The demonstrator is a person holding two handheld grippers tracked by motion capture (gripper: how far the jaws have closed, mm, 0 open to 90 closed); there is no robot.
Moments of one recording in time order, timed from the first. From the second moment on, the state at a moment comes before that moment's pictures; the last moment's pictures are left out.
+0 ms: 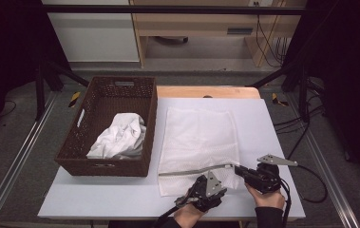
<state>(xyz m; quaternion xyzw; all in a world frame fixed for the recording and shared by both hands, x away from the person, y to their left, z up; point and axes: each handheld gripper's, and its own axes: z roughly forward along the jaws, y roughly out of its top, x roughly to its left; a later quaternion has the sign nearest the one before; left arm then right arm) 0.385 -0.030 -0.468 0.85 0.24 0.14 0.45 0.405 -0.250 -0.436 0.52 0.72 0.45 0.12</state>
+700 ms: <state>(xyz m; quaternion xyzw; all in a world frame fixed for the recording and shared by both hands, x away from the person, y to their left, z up) 0.418 -0.020 -0.453 0.82 0.27 0.17 0.47 0.406 -0.250 -0.428 0.50 0.73 0.46 0.11</state>
